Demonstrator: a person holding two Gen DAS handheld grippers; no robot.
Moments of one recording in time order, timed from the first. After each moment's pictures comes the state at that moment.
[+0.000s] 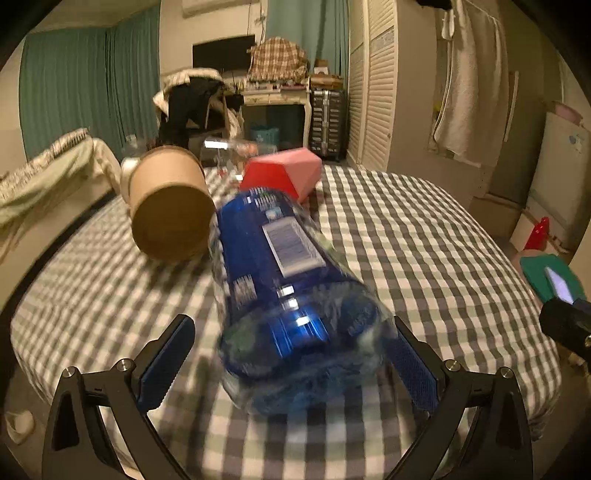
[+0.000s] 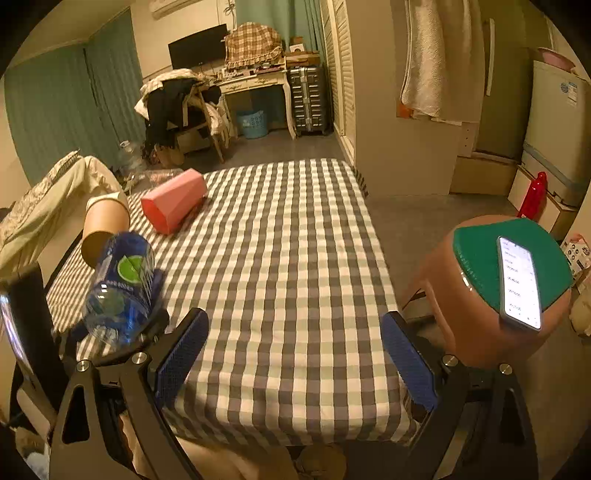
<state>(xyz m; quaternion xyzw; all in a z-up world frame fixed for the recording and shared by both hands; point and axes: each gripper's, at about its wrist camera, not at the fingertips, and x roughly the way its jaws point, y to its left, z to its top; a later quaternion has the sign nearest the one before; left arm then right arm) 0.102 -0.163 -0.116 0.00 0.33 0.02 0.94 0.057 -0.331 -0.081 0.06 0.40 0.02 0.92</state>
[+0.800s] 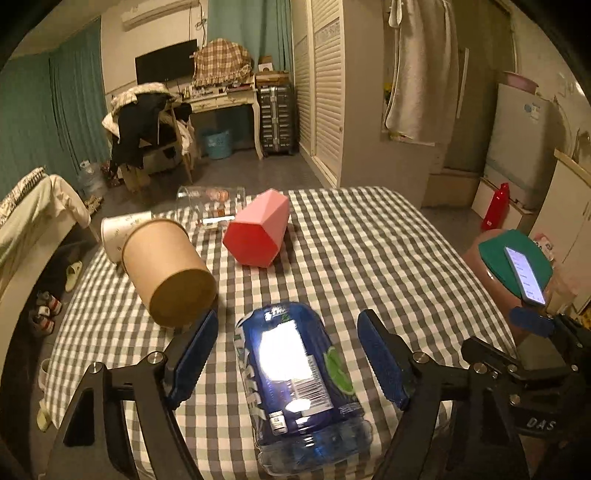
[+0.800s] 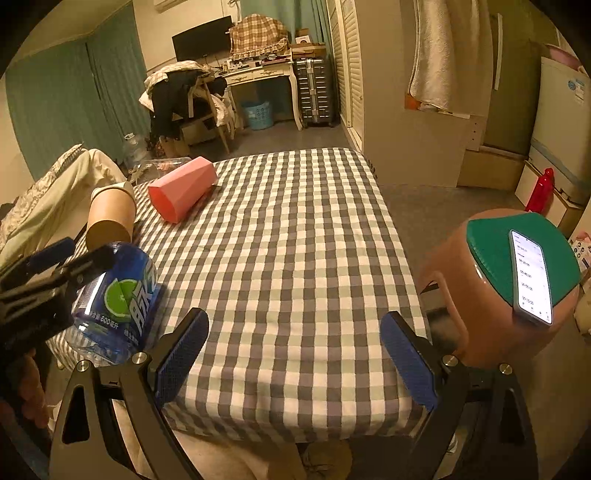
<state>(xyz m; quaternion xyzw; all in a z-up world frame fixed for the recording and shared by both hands) 0.108 -0.147 -0.053 0.04 0.36 -0.08 0.93 0.060 -0.314 -0.085 0.05 0.41 0.03 0.91</state>
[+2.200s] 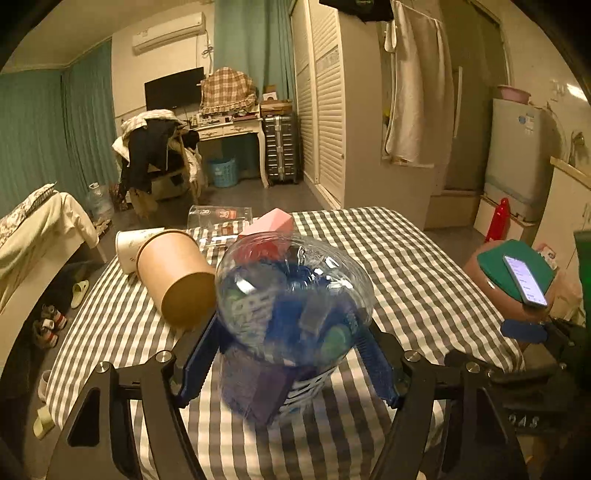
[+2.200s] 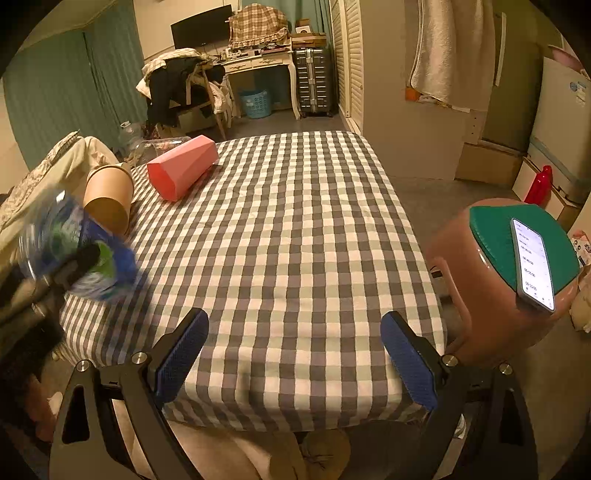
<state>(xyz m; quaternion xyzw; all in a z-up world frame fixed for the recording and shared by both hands) 0.084 -0.145 -0.052 0.05 0.30 -0.08 0.95 0.056 -0.303 -0.101 0.04 0.43 0.02 0.90</state>
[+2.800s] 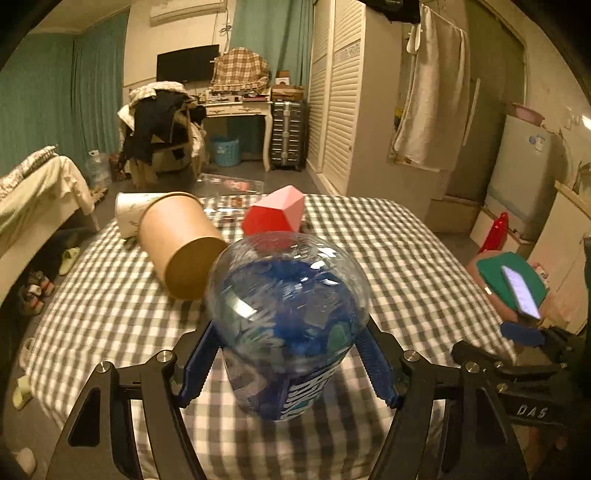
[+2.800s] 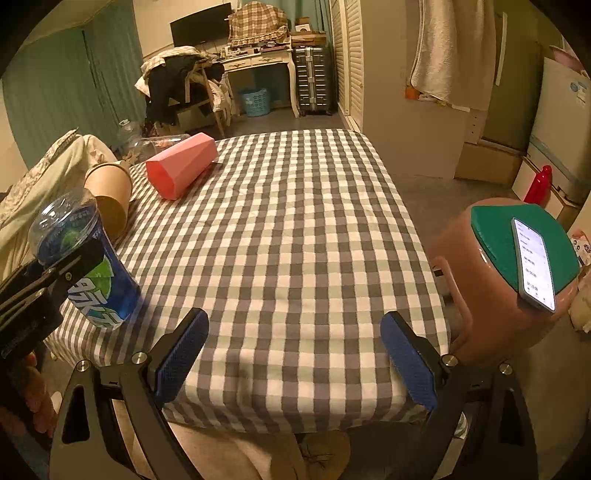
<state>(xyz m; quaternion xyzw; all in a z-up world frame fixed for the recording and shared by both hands) 0.082 -0.120 -0.068 0.00 0.32 -0.07 0.94 0.059 -0.297 -0.100 0.04 0.43 0.02 0.90</state>
